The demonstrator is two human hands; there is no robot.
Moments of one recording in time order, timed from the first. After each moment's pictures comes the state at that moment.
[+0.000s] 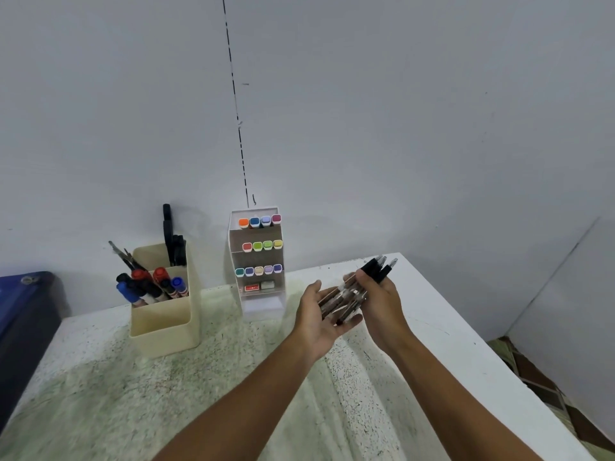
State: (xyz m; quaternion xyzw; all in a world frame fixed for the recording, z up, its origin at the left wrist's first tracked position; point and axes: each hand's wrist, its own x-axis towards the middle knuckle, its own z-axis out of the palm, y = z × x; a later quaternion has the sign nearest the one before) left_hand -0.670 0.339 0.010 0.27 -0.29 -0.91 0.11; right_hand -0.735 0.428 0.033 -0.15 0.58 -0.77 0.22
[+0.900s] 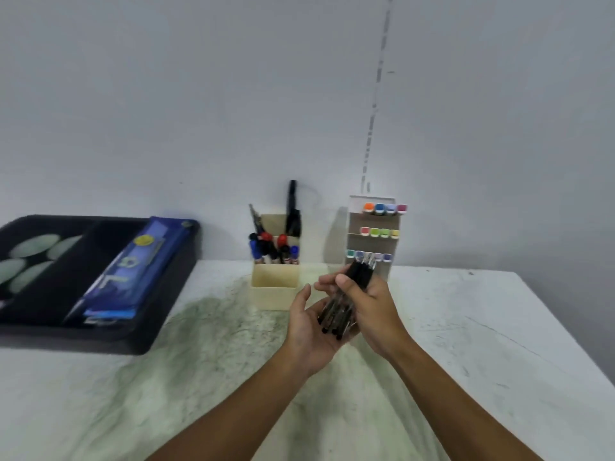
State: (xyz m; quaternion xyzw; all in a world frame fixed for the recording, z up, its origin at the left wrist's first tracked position) left_hand -0.525 0.273 0.001 0.25 -0.20 -0.92 0.23; right_hand -0.611 0.335 0.039 -0.36 0.50 -0.71 0.35
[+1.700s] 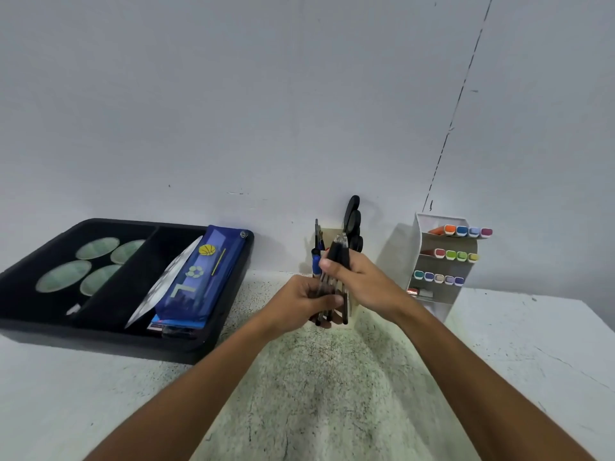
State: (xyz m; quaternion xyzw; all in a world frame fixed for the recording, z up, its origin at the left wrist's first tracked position) left_hand -0.424 0.163 0.047 0.19 -0.72 -0.64 0.20; right_hand -0.565 0.236 0.089 -0.58 0.60 -0.44 0.32
